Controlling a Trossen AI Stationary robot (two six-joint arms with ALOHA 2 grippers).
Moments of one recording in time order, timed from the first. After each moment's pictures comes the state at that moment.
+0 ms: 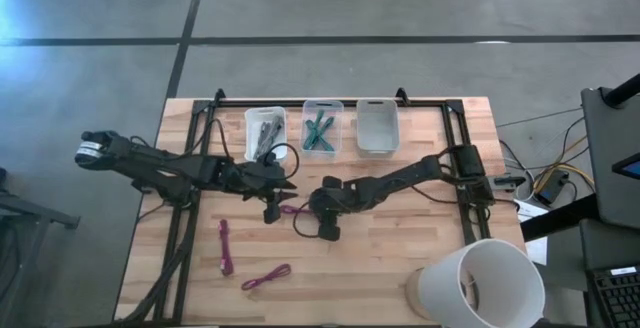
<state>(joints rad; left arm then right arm) -0.15 1.15 0.81 -0.24 -0.19 -0.26 0.12 2.06 1.30 -0.19 0.09 0.21</state>
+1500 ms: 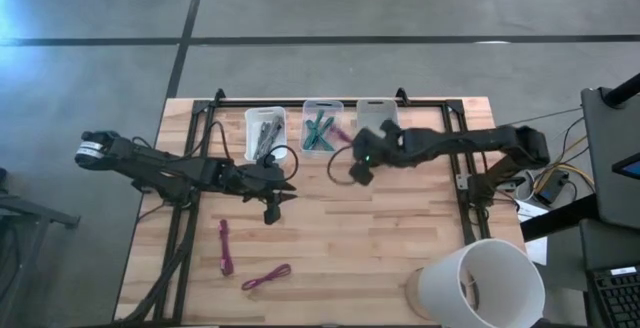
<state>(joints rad) -0.15 1.16 0.76 -0.19 -0.19 -0.29 -0.08 1.54 1.25 -0.81 0.46 0.44</state>
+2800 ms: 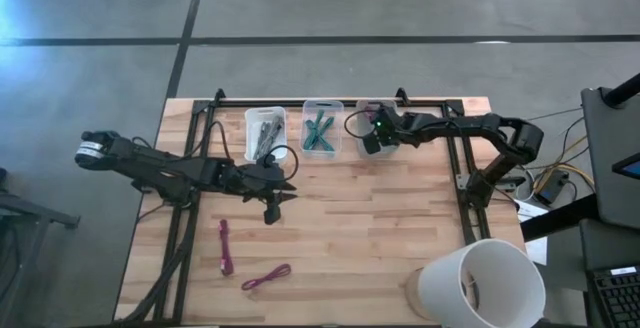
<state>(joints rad) -0.15 1.16 0.76 -0.19 -0.18 -0.28 -0.52 1.60 0.86 -0.37 0.31 0.57</state>
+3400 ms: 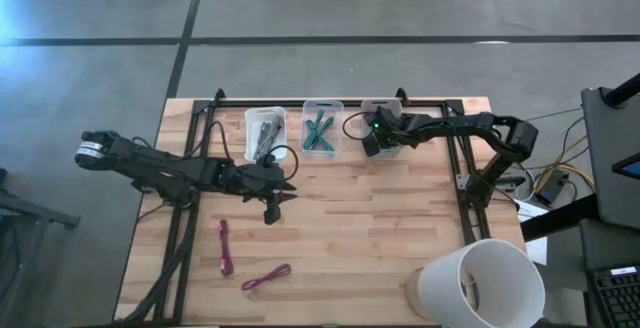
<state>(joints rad) -0.15 1.16 0.76 -0.19 -0.19 -0.28 -0.52 1.65 0.86 -0.38 0.31 0.56</state>
